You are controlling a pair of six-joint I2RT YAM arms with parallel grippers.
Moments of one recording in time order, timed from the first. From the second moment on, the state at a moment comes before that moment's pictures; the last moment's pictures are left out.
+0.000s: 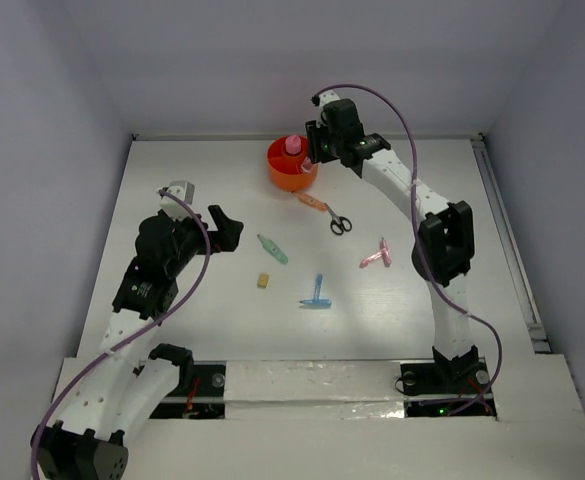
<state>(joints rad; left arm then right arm) -0.26 0.74 0.70 -0.24 0.14 -0.38 0.50 2.16 2.07 -0.44 0.03 0.12</state>
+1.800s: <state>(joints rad) -0.25 0.67 0.70 -0.23 0.17 -0.38 0.41 1.86 1.21 -0.22 0.07 0.29</state>
